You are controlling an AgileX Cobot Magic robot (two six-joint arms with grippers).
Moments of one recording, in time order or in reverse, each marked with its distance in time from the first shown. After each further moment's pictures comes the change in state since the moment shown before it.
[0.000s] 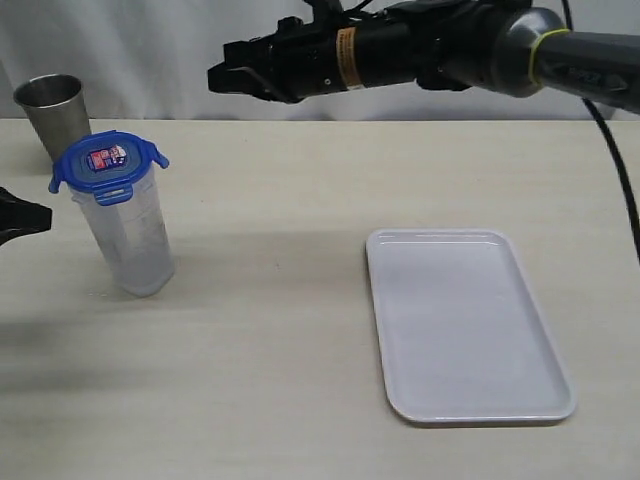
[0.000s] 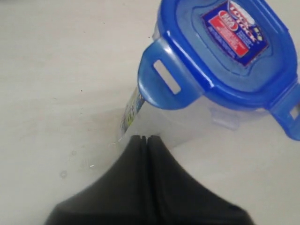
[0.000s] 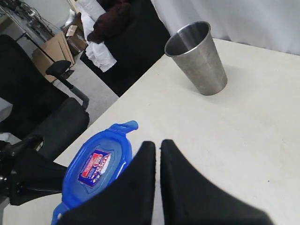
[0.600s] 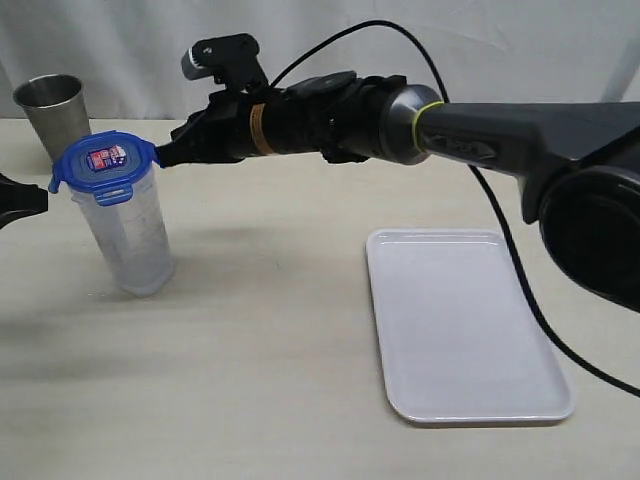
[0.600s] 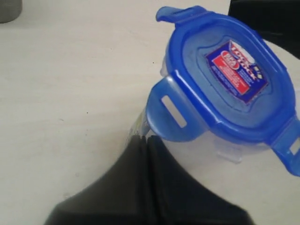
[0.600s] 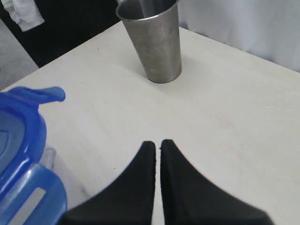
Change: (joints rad) left arm -0.002 0.000 0.000 -0.139 -0.034 0.086; right arm 0.180 0.143 -0.032 0.002 0.392 -0.267
